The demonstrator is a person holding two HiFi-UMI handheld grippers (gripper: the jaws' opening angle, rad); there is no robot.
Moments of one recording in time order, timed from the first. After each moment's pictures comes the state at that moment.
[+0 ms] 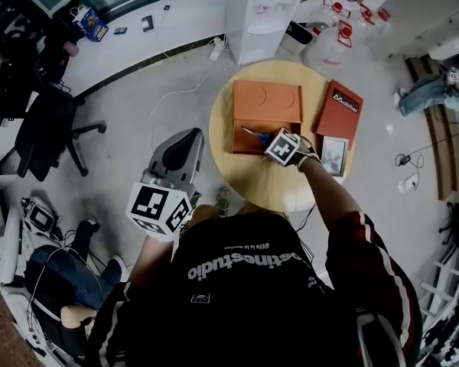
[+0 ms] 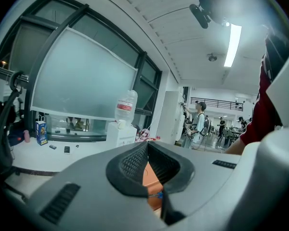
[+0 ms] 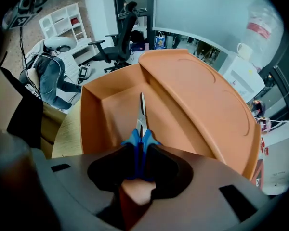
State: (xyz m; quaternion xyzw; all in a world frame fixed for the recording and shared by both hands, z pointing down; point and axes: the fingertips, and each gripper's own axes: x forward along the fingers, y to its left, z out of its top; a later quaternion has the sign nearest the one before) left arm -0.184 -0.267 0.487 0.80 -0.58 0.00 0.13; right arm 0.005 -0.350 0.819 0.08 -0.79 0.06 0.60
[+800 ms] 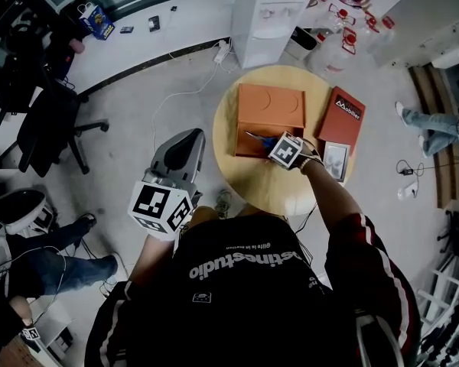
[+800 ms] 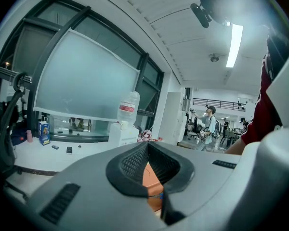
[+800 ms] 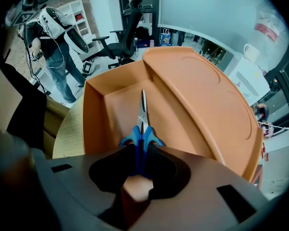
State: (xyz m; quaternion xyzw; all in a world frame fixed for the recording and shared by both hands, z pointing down) left arm -0.193 -0.266 0.485 0.80 -0.59 -0.01 0.13; right arm 0.009 -0.348 0.820 0.05 -0.78 0.05 0.62
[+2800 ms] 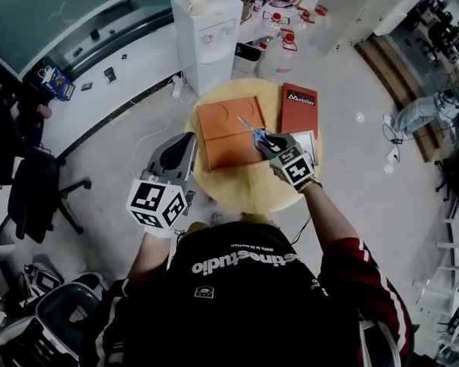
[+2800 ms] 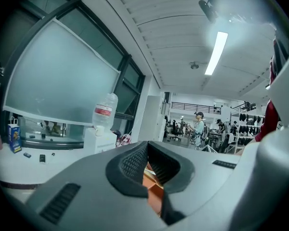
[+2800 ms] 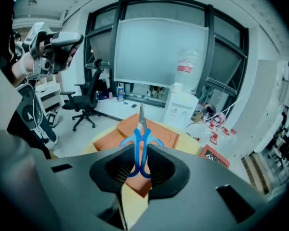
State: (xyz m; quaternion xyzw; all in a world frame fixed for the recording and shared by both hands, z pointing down) left arm -0.141 -0.289 0.453 0.87 -0.48 -0.03 0.10; right arm 0.053 -0.346 0.632 0.34 -0.86 0.07 0.37
